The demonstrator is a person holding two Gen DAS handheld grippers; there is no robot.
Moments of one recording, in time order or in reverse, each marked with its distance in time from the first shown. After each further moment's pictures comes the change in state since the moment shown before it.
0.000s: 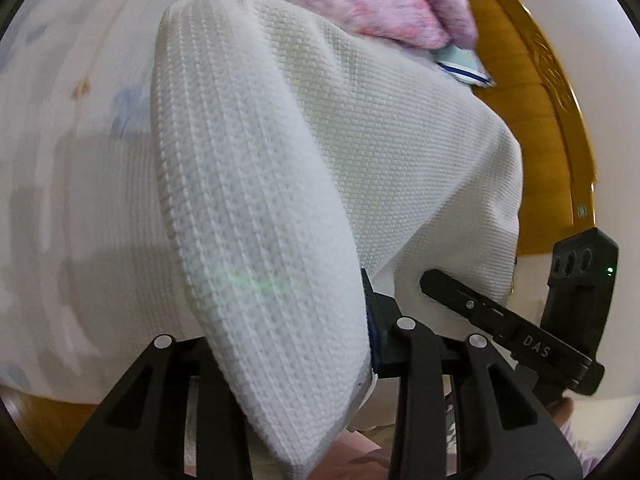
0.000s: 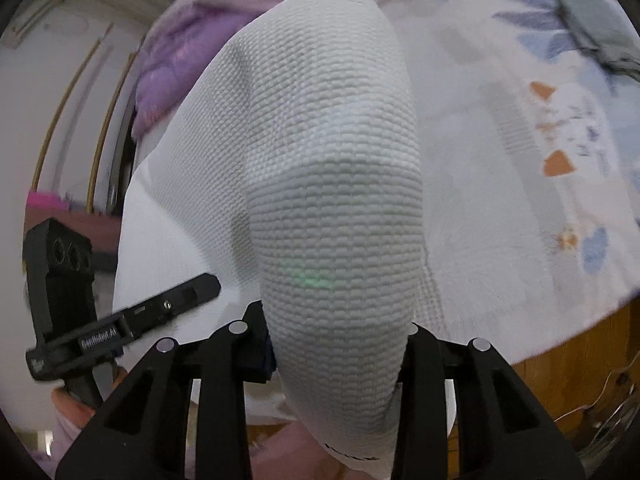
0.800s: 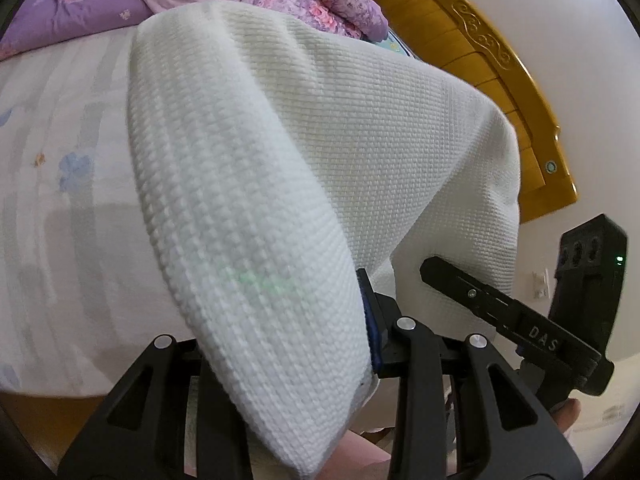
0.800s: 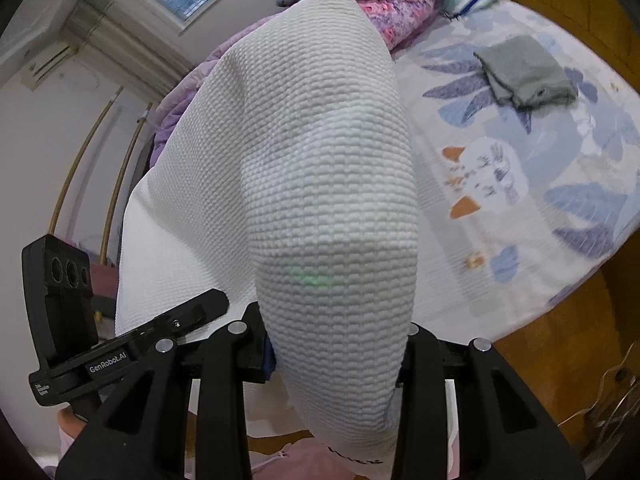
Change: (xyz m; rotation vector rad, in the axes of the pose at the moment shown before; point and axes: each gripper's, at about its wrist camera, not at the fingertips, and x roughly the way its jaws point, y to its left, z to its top) left arm -0.014 -0.198 -0.093 0.156 -0.117 0.006; right arm -0.174 -0.079 -0.012 -0.059 -0.195 0.019
